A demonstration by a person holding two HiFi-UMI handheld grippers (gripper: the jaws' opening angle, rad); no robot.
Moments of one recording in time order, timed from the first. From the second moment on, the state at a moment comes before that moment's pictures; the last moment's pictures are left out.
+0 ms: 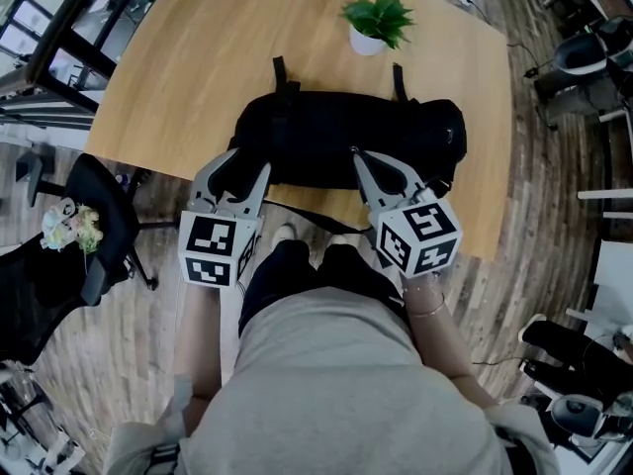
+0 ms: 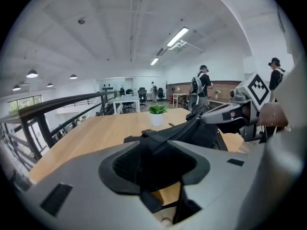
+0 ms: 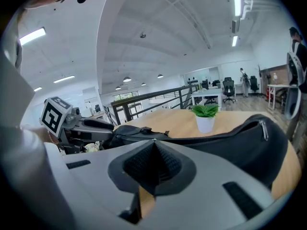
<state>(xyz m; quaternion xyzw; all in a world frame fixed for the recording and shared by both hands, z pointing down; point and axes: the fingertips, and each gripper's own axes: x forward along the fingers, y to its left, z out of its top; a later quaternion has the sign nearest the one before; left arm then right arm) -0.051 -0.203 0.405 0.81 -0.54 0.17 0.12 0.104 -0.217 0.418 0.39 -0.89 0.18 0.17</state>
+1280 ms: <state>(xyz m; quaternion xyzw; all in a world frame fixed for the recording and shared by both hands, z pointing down) 0.087 -0.232 0.408 0.88 -0.37 0.28 -0.01 0.106 -0.222 0.411 0.40 -0.89 0.16 0.17</state>
